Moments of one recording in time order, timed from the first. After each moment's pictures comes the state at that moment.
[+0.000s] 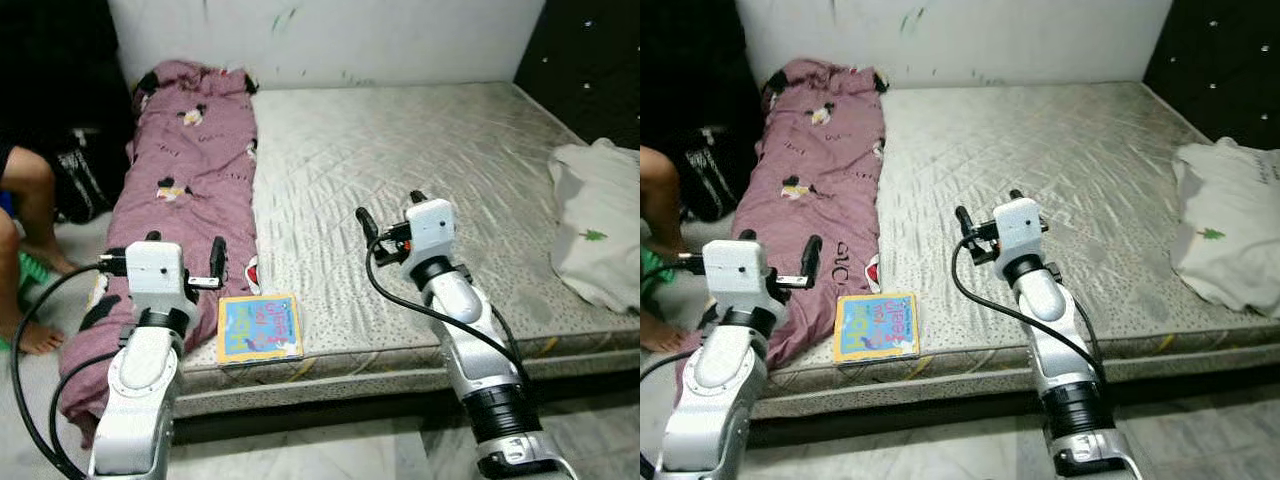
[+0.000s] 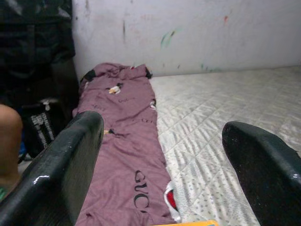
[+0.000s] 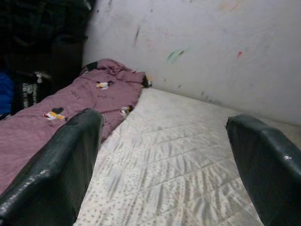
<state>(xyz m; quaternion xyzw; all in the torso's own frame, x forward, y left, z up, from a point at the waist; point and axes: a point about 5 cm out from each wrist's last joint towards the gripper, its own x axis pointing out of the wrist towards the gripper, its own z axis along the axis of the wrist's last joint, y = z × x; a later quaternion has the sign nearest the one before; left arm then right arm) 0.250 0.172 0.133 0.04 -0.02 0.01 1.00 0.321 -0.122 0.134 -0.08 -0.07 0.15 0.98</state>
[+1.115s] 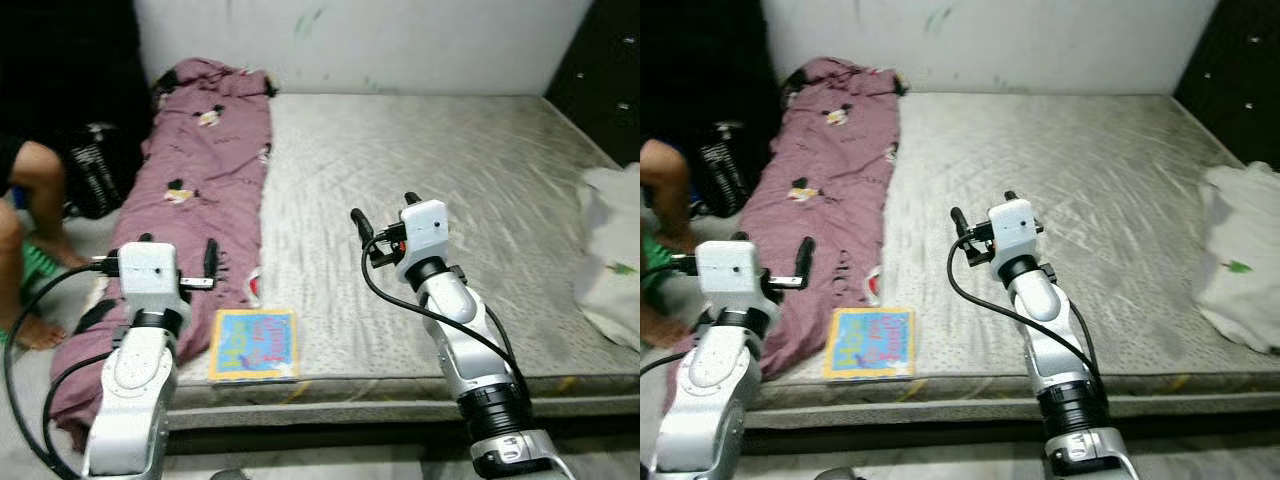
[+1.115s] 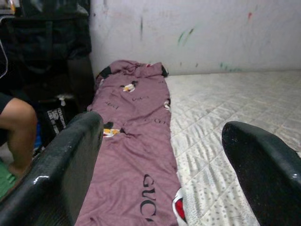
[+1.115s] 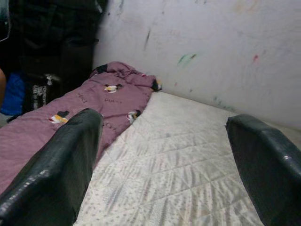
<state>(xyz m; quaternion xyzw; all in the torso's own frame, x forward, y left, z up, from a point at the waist) 0.249 0.177 0.132 0.05 -0.01 0.02 1.00 0.322 -0.118 0.131 -0.07 -0.06 0.16 0.98</state>
